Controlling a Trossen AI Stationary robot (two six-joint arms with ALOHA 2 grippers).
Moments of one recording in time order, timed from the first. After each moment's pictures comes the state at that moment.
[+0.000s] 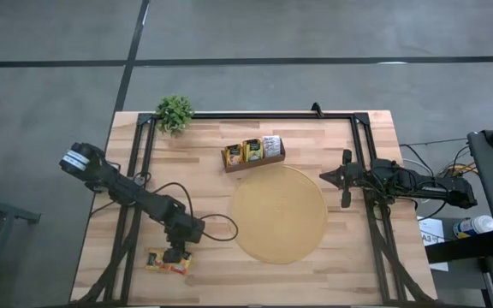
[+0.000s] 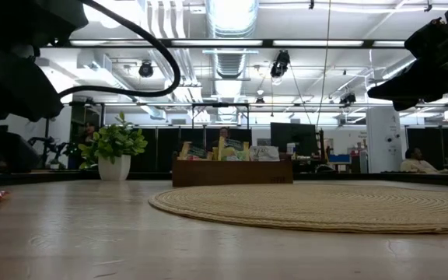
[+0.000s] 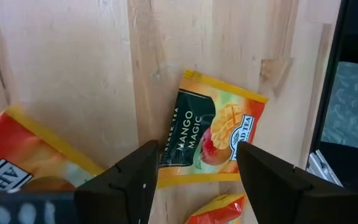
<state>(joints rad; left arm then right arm) -0.47 1.49 0.64 -0.35 0.49 -0.53 -0.10 0.04 0.09 -0.26 0.05 0.04</state>
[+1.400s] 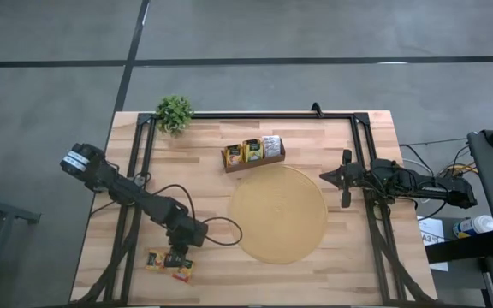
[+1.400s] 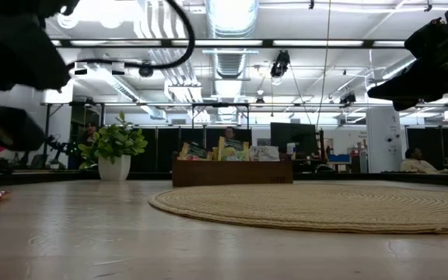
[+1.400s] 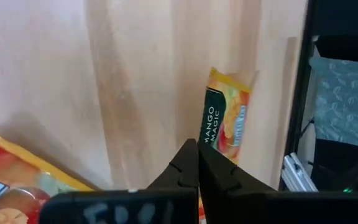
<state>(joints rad) -0.48 1.49 0.75 -0.46 0.49 -0.54 -0.10 0.04 0.09 -0.26 0.05 0.04</state>
